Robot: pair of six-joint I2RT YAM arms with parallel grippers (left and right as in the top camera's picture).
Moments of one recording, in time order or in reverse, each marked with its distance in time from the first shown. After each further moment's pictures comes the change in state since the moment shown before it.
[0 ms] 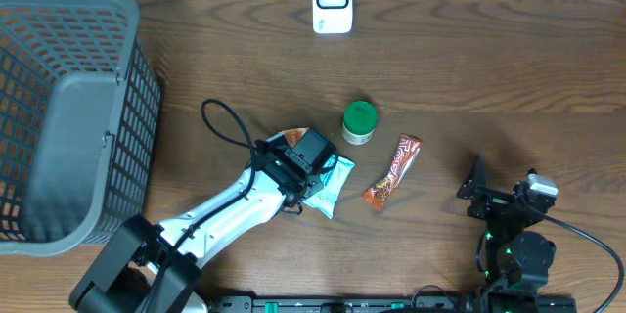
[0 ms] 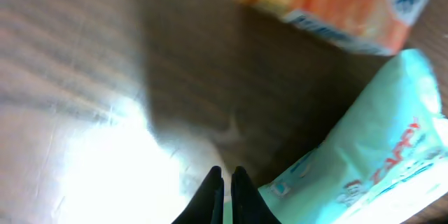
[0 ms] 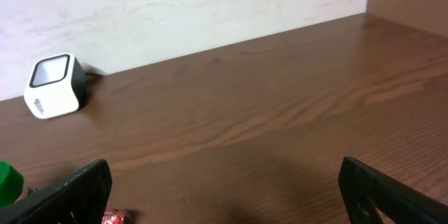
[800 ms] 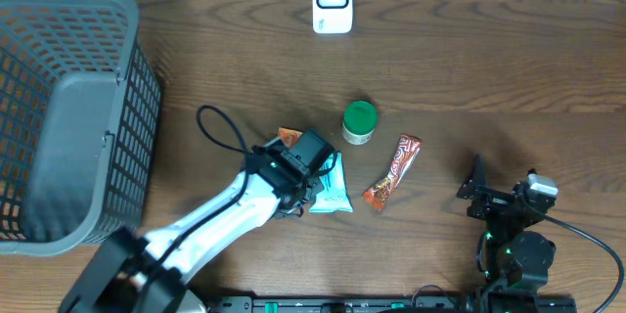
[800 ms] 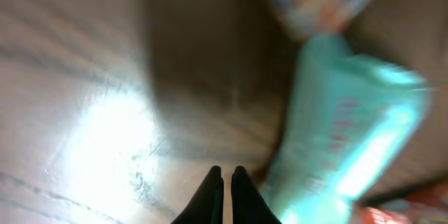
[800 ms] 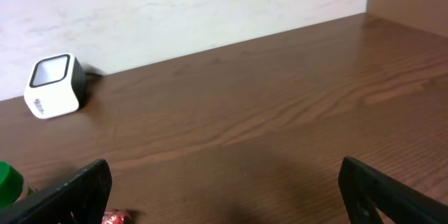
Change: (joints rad) left arm 0.000 -0.055 0.000 -0.030 0.056 -0.055; right arm 0.000 0.000 0.000 0.000 0.000 0.000
